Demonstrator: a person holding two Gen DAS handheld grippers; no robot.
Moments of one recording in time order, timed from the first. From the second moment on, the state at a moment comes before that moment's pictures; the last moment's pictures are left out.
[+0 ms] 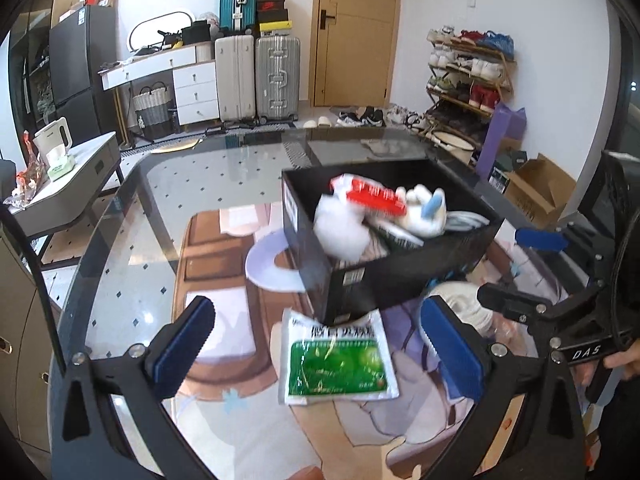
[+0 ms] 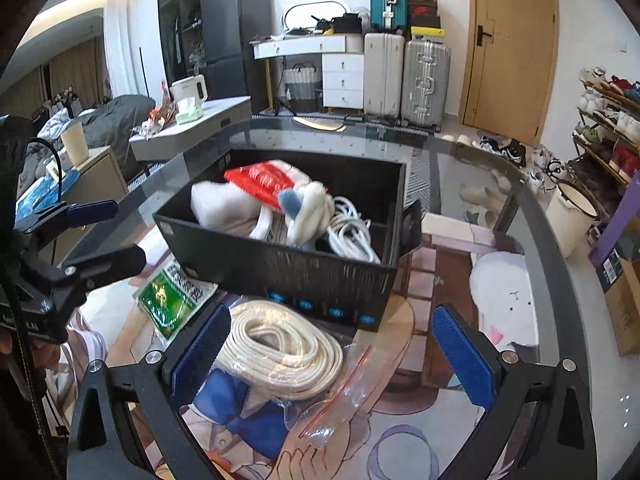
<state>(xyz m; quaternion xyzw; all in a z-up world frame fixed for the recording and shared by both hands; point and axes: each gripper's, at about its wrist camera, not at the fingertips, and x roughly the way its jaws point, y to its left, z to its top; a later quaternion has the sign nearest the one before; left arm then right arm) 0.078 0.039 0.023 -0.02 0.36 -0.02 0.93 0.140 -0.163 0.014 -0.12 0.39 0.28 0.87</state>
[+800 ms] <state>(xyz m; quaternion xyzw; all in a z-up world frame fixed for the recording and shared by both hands) 0.083 0.031 -0.013 -0.02 0.42 -0.03 0.91 0.144 -0.136 -0.023 -0.20 0.44 0.32 0.81</state>
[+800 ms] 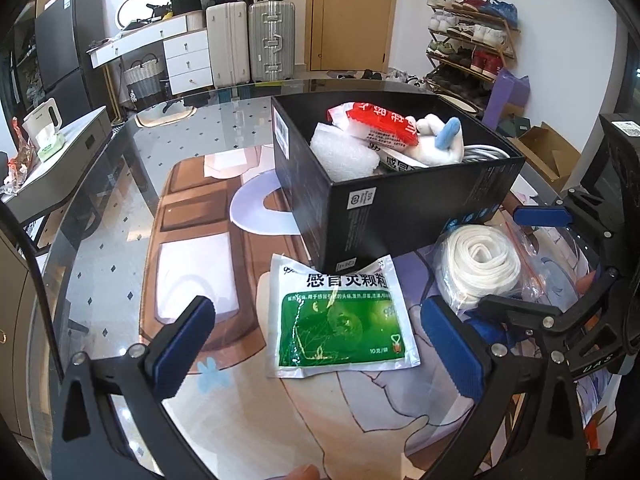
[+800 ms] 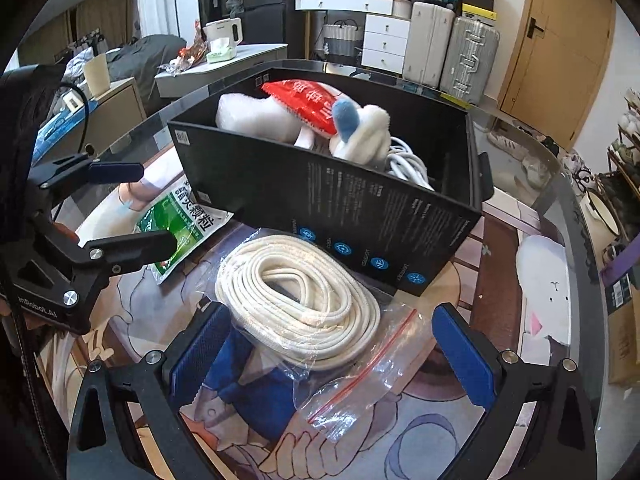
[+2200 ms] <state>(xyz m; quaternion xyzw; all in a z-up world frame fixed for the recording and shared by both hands) 0.085 0.035 -0.017 -0.03 0.42 -0.04 0.90 0.130 -0.120 -0.029 -0.22 0.47 0.40 0.75</state>
